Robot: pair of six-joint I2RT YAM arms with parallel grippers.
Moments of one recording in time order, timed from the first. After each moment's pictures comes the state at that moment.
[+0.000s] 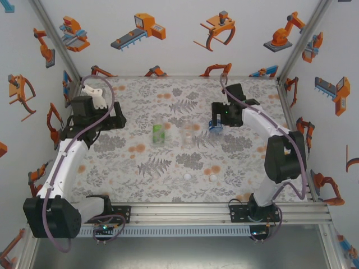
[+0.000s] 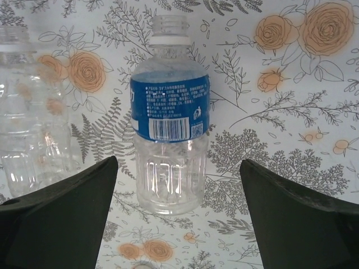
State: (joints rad) left arm -0.08 1.14 0.97 -0.45 0.15 -0.11; right arm 0.27 1.74 1.32 -0.62 -0.07 0.21
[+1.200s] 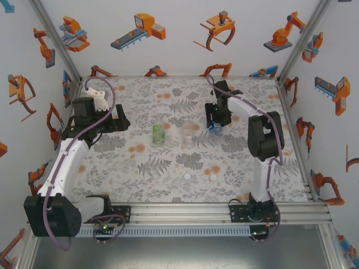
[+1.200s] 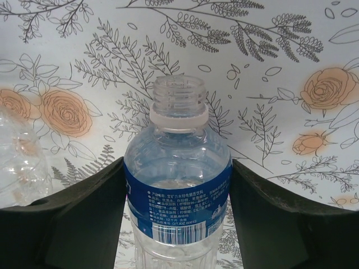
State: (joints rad) left arm -0.08 1.15 0.97 -0.46 0.25 -0.13; right arm 0.30 2.07 1.59 -0.74 -0.08 0.17
